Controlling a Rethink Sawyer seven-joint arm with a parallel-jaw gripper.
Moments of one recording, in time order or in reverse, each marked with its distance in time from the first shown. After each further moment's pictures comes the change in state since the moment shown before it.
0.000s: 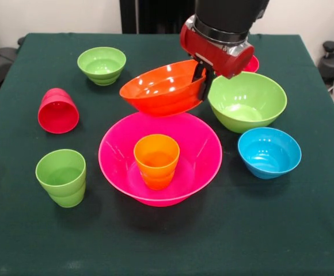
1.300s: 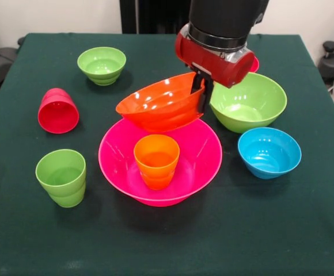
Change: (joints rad) arm -0.066 0.004 0.082 -0.072 -0.027 0.000 -0.024
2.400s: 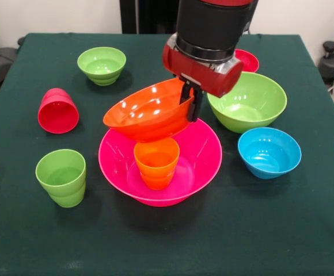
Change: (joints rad) arm -0.070 0.019 0.098 -0.057 -0.101 0.079 -0.050
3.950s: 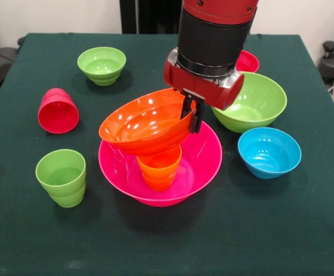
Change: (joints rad) arm -0.008 0.040 0.029 -0.045 -0.014 0.015 -0.089
